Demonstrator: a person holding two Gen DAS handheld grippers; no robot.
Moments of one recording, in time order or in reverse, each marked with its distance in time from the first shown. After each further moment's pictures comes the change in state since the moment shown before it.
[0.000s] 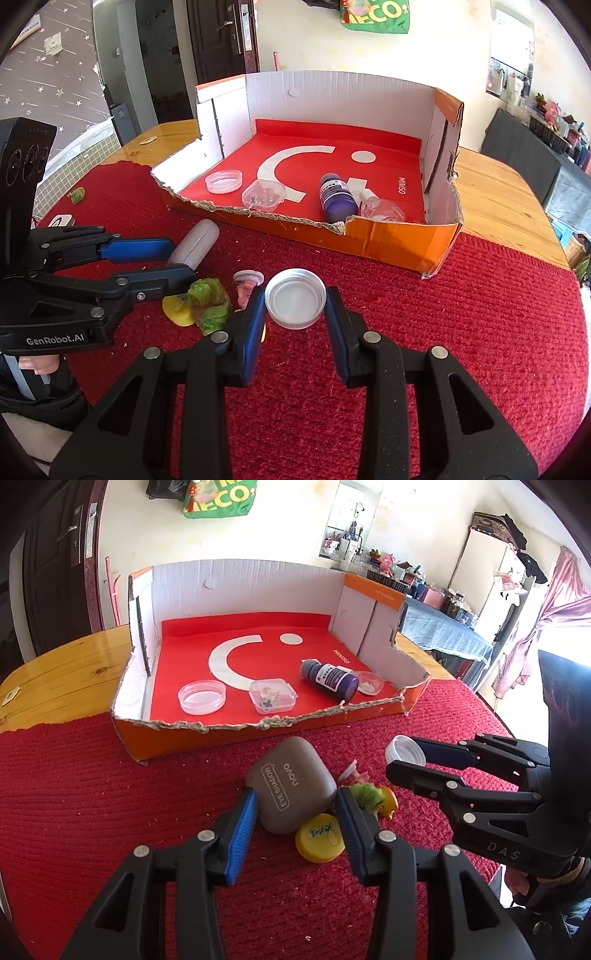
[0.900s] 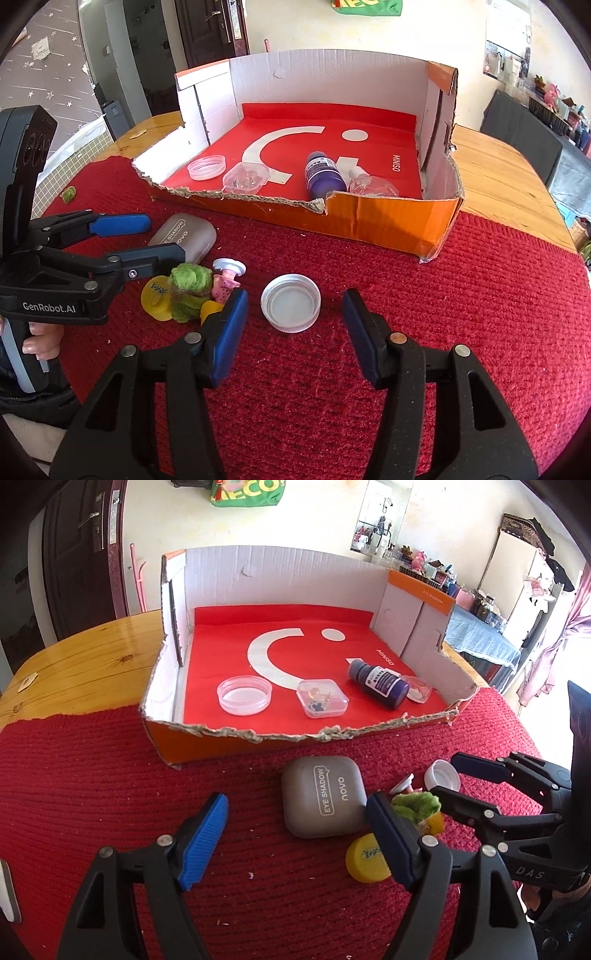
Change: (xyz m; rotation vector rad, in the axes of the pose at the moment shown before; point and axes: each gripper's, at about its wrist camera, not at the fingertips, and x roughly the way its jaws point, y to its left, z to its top) left arm 0.011 0.022 0.008 -0.050 0.031 0.103; right arm 0.014 -0.015 -0.004 0.038 0.052 0.007
